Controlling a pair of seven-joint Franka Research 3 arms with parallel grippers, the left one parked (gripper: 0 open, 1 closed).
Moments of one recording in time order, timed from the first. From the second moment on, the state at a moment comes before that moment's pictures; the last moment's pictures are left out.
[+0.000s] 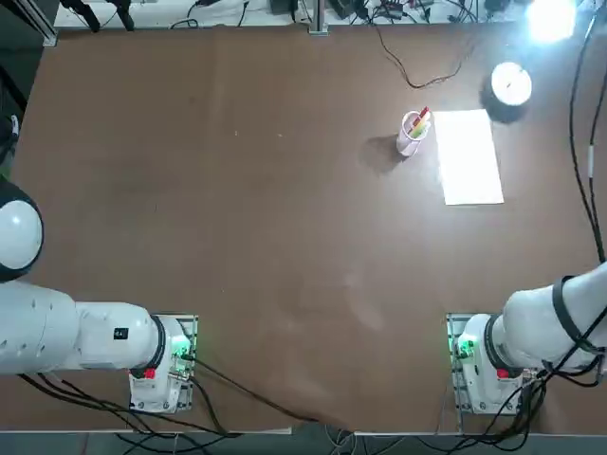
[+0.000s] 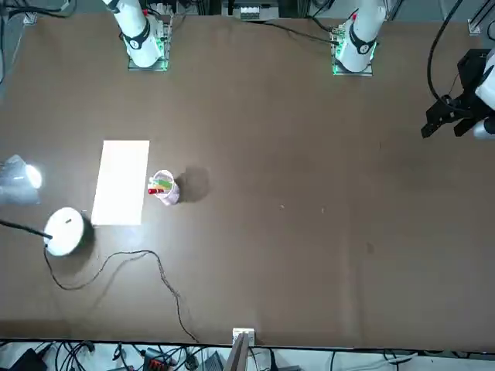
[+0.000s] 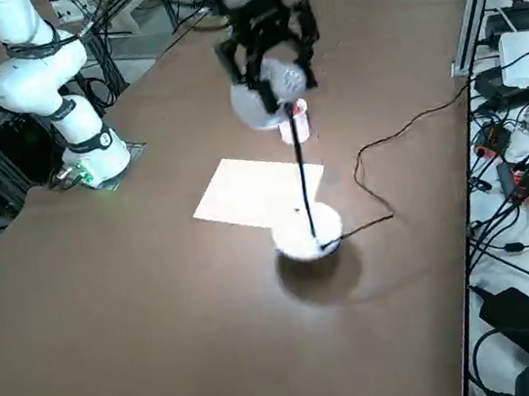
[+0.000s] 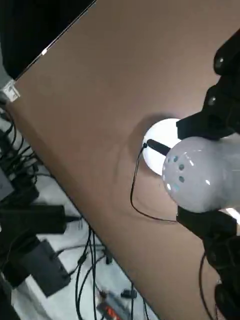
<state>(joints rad) -0.24 0.25 0.01 -1.51 -0.17 2.06 0.54</state>
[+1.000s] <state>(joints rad) -0.26 0.32 0.02 -1.54 -0.17 2.24 0.57</state>
